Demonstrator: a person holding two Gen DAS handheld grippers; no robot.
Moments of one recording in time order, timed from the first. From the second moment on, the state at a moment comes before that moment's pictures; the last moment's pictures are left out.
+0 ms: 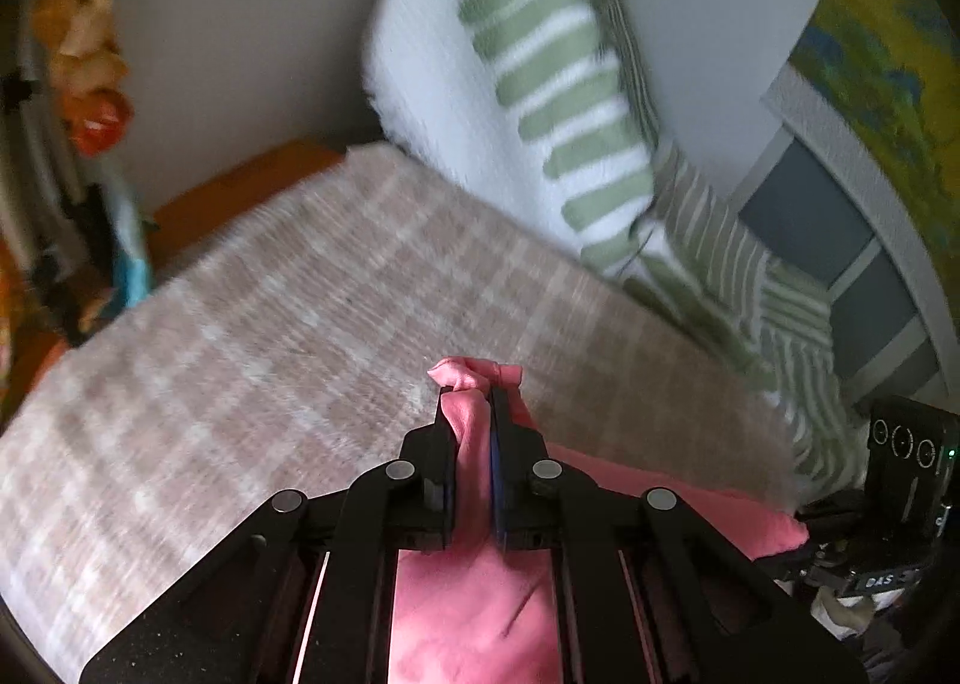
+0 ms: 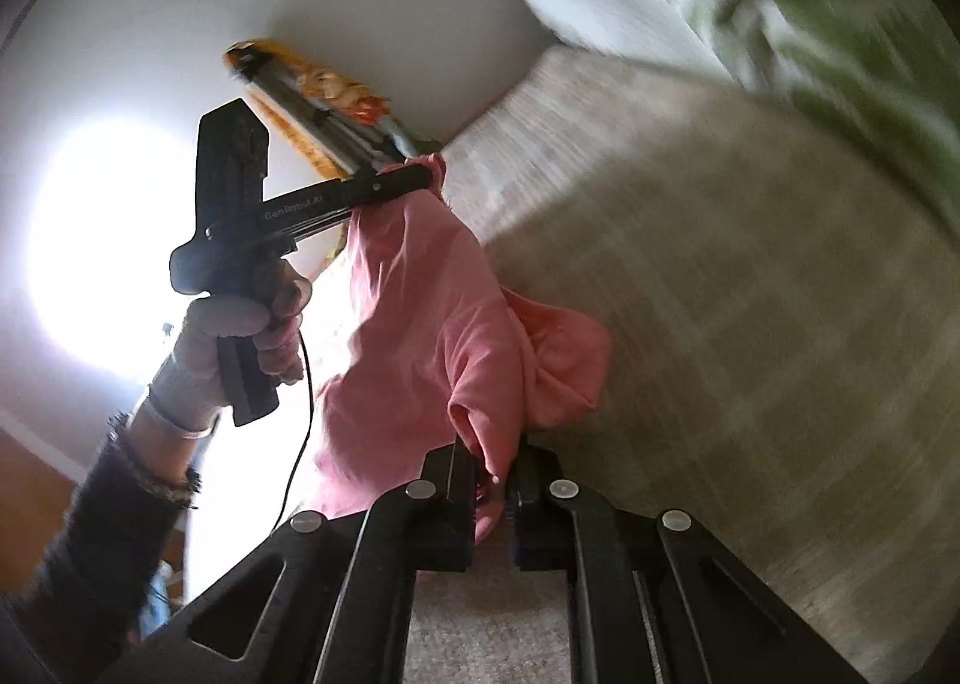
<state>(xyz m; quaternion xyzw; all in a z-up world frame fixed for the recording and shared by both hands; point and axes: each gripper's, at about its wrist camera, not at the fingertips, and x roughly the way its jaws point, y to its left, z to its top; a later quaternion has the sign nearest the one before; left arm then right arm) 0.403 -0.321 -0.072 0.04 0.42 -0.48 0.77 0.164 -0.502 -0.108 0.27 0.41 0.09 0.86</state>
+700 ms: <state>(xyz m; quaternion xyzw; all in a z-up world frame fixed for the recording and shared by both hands) 0.442 -0.144 0.060 -0.05 0.24 -0.34 0.91 0.361 -0.417 0.026 -0.13 0.27 0.16 0.94</state>
